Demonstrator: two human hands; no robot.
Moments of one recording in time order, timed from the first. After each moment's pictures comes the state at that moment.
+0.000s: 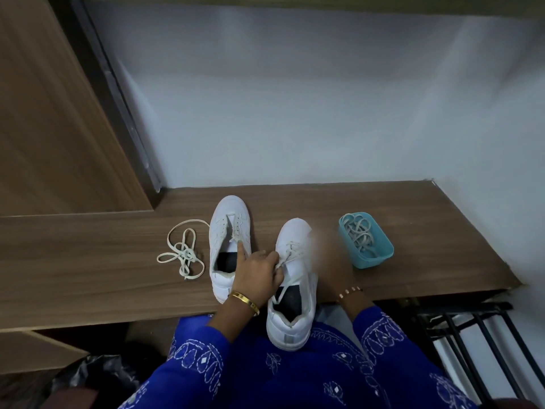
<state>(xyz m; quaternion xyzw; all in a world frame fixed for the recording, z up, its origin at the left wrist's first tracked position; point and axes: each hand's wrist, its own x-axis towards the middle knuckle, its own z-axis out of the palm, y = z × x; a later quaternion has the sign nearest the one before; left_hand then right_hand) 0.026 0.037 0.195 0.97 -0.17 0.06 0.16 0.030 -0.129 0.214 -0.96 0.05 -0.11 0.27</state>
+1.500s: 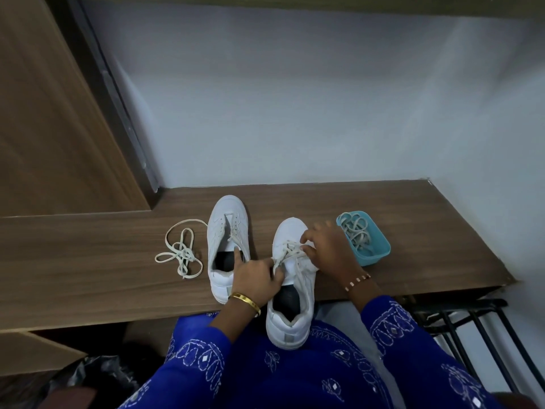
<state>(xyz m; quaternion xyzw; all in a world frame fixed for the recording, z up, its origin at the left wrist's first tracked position) 0.022 0.034 0.199 0.99 -0.12 -0.03 0.12 0.035 -0.136 0.242 -0.99 -0.10 -0.09 0.07</state>
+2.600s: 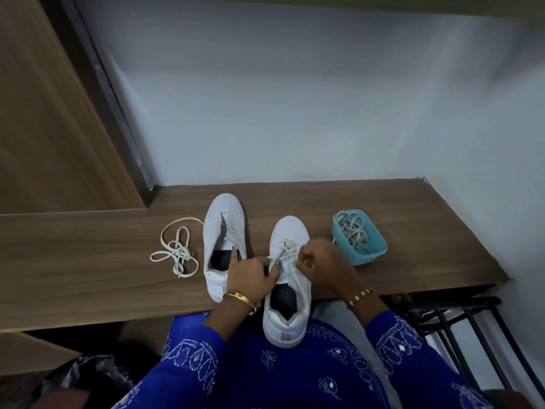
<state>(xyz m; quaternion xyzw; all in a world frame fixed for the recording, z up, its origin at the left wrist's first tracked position) 0.022 0.035 0.203 0.98 -0.11 -0.03 0.16 0.012 -0.137 0.234 -0.97 -0.12 -0.03 0.20</state>
